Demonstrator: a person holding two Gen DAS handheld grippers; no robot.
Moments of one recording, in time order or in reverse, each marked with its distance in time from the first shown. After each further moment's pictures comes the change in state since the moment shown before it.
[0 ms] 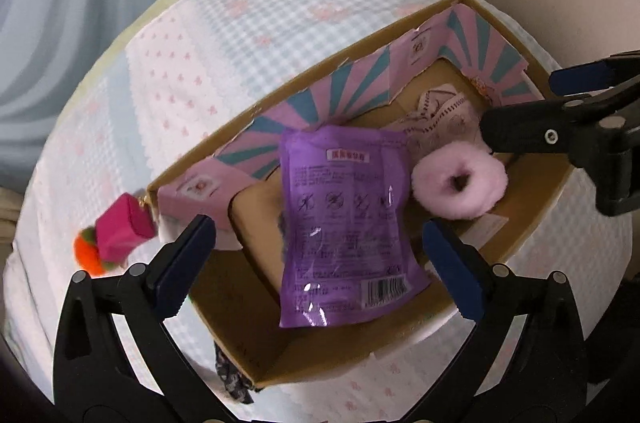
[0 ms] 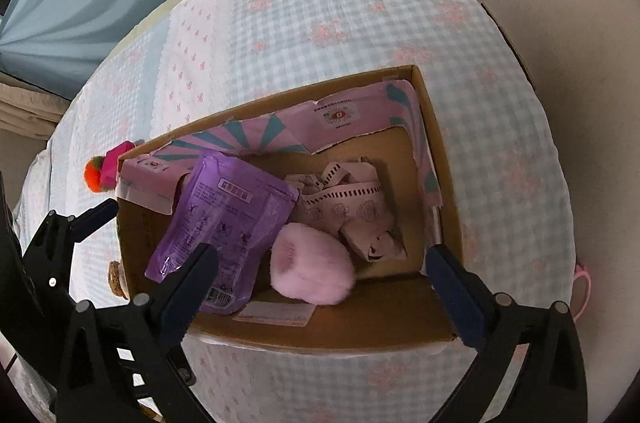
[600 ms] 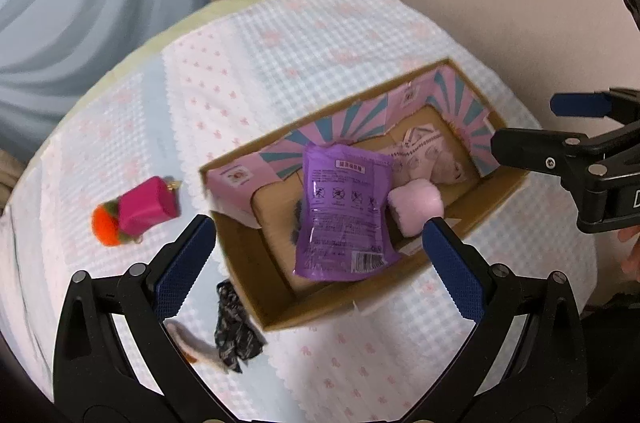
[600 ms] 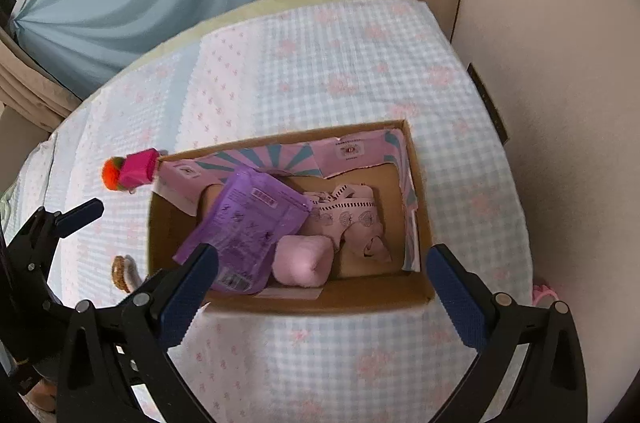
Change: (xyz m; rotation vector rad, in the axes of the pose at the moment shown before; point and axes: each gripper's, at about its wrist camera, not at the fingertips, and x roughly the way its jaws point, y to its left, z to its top) left arm -0.089 0.019 -0.022 -0.128 -0.128 -0.022; right arm -0.081 0.031 -0.032 -0.086 -0.185 -0.066
